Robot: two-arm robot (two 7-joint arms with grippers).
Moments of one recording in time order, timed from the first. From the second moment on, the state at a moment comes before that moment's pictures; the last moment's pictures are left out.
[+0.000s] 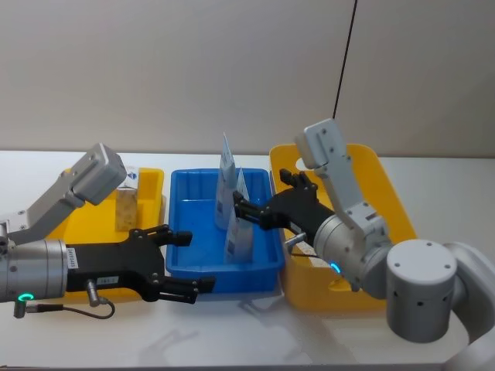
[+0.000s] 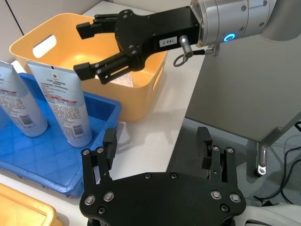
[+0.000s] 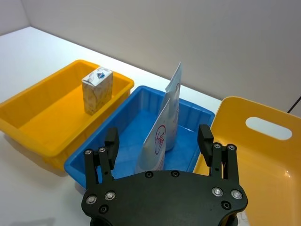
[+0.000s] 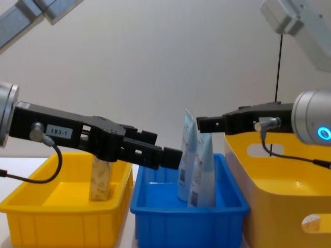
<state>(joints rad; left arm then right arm) -0.50 0.70 0.61 -1.67 -0.63 0.36 -0.79 0.33 0.32 -0.50 -1.67 0.31 0.44 0.06</state>
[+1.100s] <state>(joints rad) -0.50 0.70 0.61 -1.67 -0.63 0.36 -0.79 0.38 0.24 -0.56 -1.53 0.22 0.43 0.03</state>
